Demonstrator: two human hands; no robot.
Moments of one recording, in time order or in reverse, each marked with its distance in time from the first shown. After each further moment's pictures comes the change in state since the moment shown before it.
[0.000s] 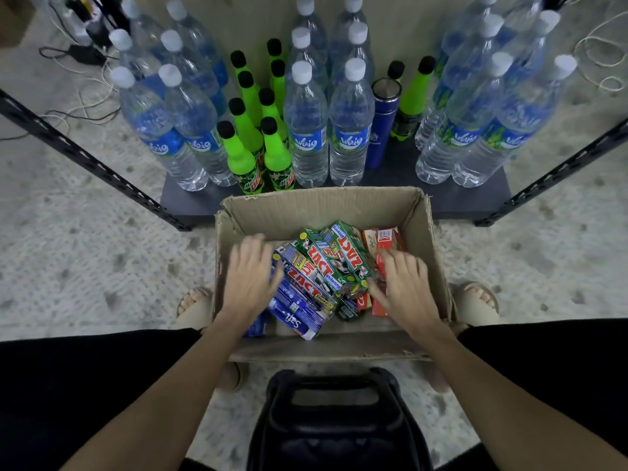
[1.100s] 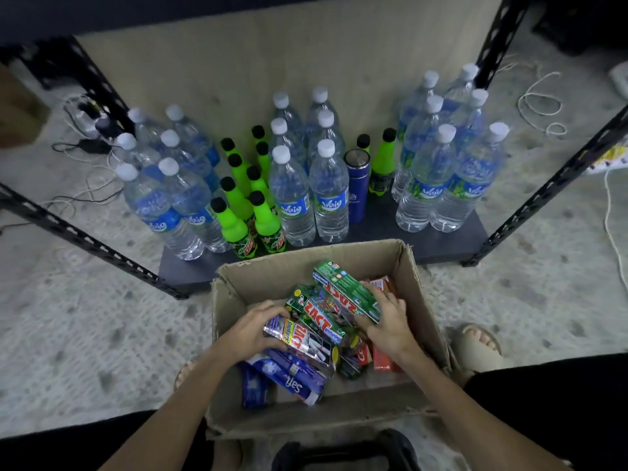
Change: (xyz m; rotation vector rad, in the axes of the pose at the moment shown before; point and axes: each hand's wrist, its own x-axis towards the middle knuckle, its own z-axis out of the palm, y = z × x) left_hand 0.044 -0.034 0.002 -0.588 -0.479 0.253; right_hand 0.036 -0.018 -0.016 0.808 -0.169 0.446
